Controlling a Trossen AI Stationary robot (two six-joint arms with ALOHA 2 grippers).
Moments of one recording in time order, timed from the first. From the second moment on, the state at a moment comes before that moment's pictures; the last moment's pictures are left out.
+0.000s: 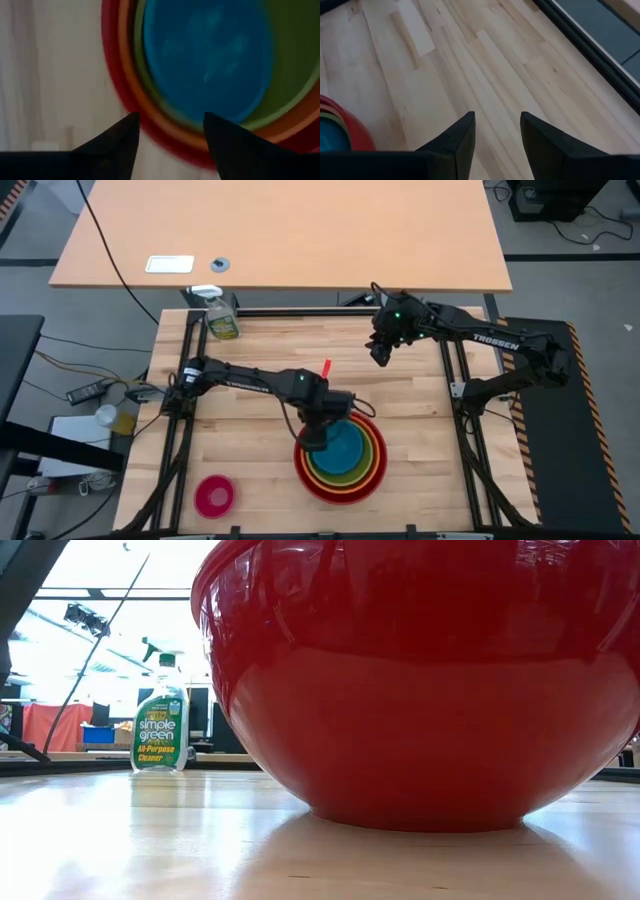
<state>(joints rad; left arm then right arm) -0.15 2.07 2.02 -1.30 0.02 -0.21 -0.45 1.29 1.12 -0.69 -0.10 0.13</state>
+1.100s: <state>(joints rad) -0.14 1.98 2.03 -1.27 -0.13 -0.09 -0.42 1.29 1.12 -0.67 -0.04 0.20</state>
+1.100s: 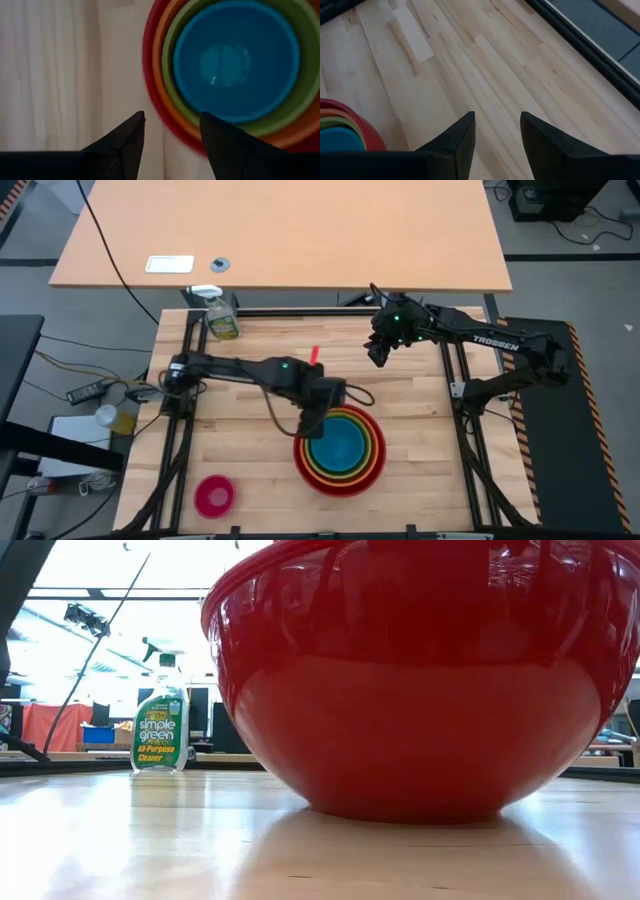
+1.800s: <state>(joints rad) -0.61 1.49 1.07 -0.95 0.29 -0.55 -0.42 1.29 1.12 -0.65 0.00 0.23</state>
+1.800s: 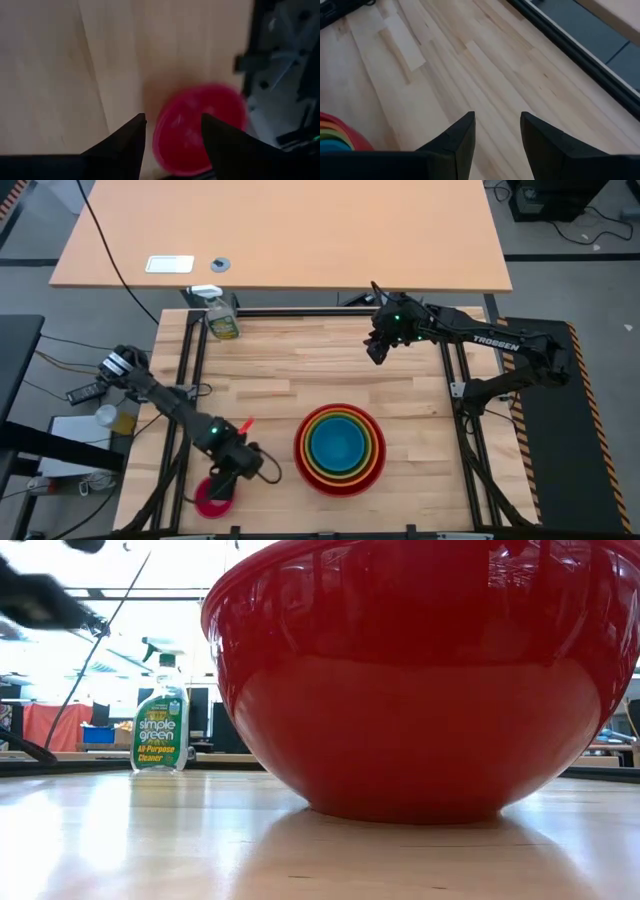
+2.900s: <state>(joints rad) -0.58 1.44 0.88 -0.83 0.35 -0.68 -0.42 1.29 1.12 -0.62 0.04 0.28</state>
